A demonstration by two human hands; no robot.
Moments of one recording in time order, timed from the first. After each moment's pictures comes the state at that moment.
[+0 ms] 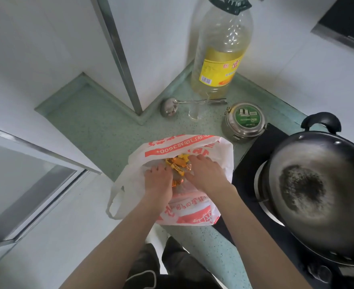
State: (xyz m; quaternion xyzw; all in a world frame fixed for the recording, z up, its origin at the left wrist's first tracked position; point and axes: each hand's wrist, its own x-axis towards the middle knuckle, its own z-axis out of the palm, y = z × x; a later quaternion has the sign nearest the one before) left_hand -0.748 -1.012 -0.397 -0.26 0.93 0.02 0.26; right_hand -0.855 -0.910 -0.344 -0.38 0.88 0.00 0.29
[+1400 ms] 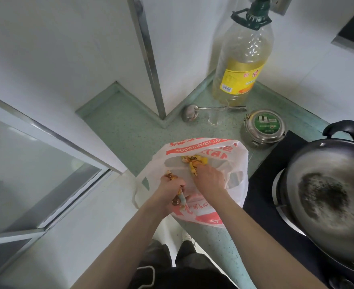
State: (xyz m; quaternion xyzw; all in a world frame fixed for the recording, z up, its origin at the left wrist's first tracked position) left_hand -0.702 -1.013 -0.345 -0.53 0.44 0.72 0.03; right_hand -0.821 -0.936 -0.382 -0.33 0.91 0.01 0.25
